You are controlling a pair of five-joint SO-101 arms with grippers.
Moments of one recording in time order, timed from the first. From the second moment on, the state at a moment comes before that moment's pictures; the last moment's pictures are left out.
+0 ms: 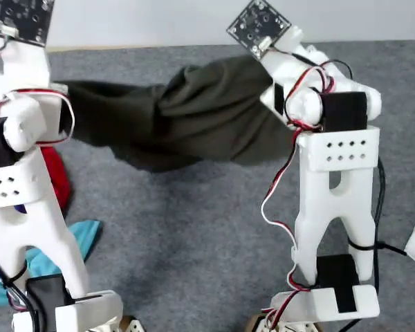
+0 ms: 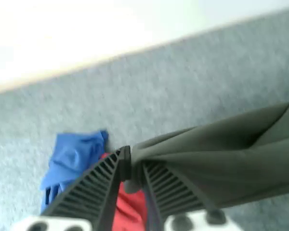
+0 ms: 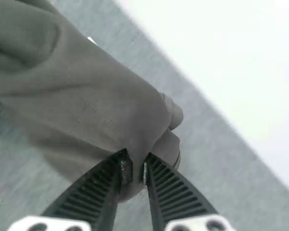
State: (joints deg) left arm -13.4 -8.7 -32.7 98.9 -13.0; right arm -9.0 -2.5 -31.6 88.3 42.6
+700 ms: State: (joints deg) left arm -7.7 -11.8 10.5 99.0 -24.1; right arm -19.0 -12.4 1.5 100.5 42.5
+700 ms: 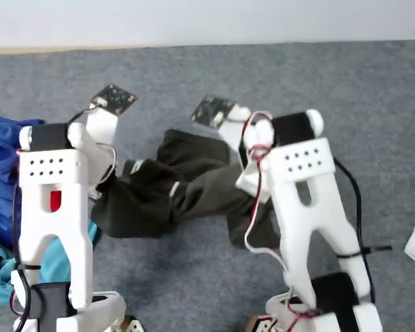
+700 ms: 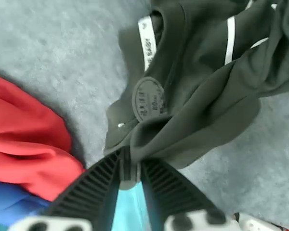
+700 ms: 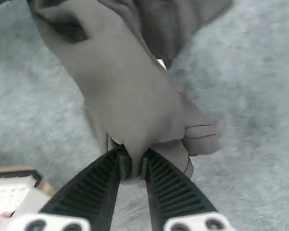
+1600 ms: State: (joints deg) left arm -20.0 -11.8 20.4 88.7 -24.2; right arm -17.6 -29.8 22.2 92.7 41.7
